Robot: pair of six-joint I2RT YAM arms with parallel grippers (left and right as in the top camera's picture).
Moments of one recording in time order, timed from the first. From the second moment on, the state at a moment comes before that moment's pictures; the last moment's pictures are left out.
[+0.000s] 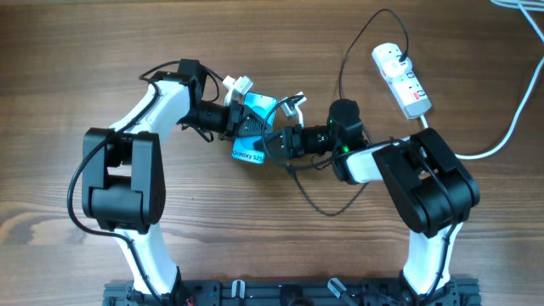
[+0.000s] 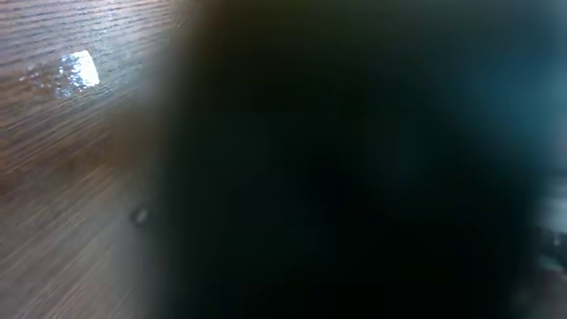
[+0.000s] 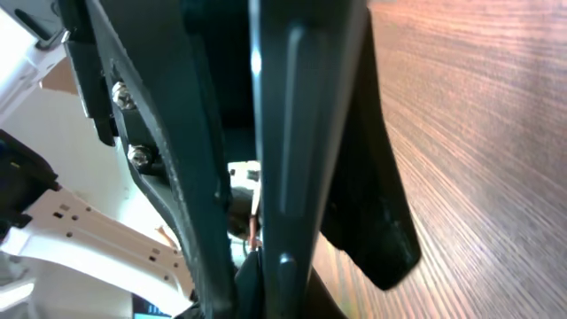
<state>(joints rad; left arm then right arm) -0.14 2.04 1.37 -0.99 1.21 0.22 0.43 2.07 0.79 1.11 -1.23 1.13</state>
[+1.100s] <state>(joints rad) -0.03 2.04 1.36 -0.93 1.12 0.15 0.38 2.07 0.80 1.00 -1.33 1.10</state>
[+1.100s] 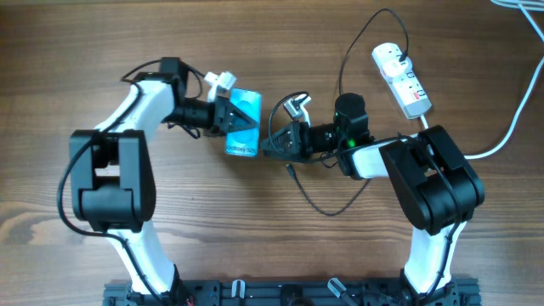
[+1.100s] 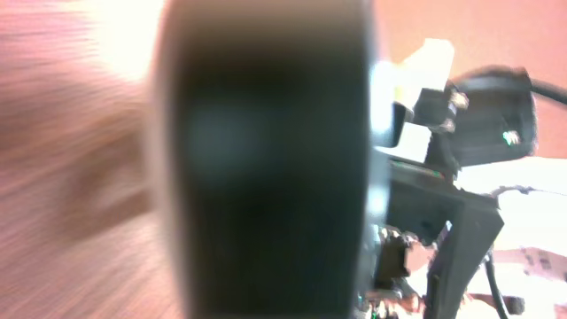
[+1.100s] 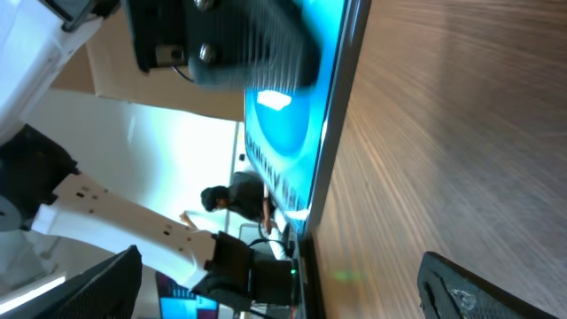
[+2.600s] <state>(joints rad) -0.27 2.04 1.41 -1.00 -0.09 -0.47 0.39 2.06 0.81 0.63 -1.03 0.70</state>
